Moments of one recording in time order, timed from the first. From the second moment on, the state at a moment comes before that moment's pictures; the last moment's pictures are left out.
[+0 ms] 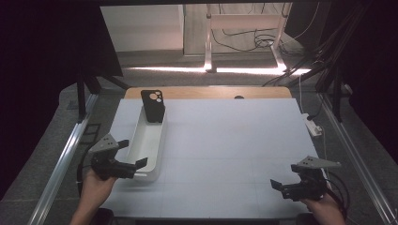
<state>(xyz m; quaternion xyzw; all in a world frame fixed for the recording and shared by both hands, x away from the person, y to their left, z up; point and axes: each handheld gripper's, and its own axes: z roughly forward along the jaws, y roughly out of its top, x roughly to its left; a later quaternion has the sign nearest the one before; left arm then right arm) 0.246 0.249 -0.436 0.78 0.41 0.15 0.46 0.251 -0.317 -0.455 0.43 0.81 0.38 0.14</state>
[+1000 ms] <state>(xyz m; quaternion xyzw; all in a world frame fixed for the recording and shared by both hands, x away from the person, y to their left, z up) 0.206 0.262 -0.455 0.78 0.43 0.16 0.43 0.251 -0.317 -0.455 0.43 0.81 0.38 0.14</state>
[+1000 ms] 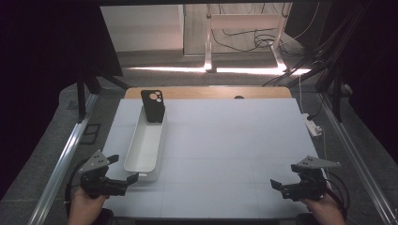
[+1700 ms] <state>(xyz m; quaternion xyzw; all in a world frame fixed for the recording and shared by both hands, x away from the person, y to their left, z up) 0.196 0.262 -0.468 0.78 0.45 0.16 0.41 0.251 -0.316 -0.455 0.43 0.81 0.38 0.14</state>
